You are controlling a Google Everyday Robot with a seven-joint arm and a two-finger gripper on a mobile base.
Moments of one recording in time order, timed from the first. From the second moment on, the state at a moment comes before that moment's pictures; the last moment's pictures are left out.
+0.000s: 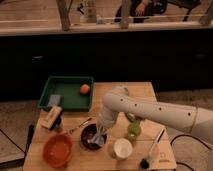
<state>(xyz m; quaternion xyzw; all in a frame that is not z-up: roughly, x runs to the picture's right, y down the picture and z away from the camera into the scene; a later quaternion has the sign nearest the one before) -0.017 0.217 0.743 -0.28 -0.31 -0.40 0.81</state>
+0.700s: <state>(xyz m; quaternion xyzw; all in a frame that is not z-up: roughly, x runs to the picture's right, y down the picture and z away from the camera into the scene) -0.106 0.213 0.725 -0.26 -0.33 -0.48 0.77</state>
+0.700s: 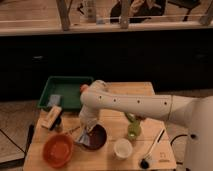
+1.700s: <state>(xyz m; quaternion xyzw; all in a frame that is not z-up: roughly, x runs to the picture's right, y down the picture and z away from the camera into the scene) -0.016 0.231 0.743 -0.30 -0.32 -0.43 0.79</state>
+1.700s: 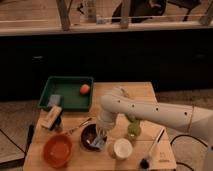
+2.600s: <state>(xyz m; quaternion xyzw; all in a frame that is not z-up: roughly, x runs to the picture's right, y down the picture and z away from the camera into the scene) -0.083 0.206 0.720 -0.25 -0.32 -0.49 0.77</state>
